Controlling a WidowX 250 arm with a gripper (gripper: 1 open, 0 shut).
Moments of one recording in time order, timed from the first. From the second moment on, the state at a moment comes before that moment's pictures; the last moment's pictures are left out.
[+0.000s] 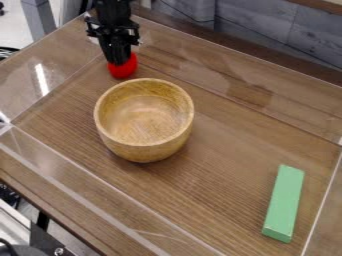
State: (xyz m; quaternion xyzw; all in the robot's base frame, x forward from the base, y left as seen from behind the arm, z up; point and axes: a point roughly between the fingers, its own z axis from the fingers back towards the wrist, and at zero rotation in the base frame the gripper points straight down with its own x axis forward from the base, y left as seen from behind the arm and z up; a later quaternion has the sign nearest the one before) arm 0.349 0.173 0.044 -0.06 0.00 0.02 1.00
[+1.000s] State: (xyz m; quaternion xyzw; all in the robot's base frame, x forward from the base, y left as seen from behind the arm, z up) arm 0.344 0.166 0.099 -0.08 -0.03 0.02 1.00
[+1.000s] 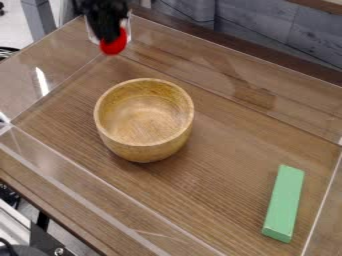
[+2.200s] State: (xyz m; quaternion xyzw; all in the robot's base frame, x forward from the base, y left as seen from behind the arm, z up) arm 0.347 -0.069 0.096 -0.11 0.02 -0.16 0.98
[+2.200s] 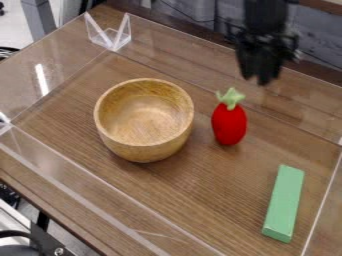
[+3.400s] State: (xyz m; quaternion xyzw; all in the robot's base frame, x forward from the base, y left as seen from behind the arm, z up) arm 0.344 -0.064 0.057 -0.12 0.05 -0.22 0.97
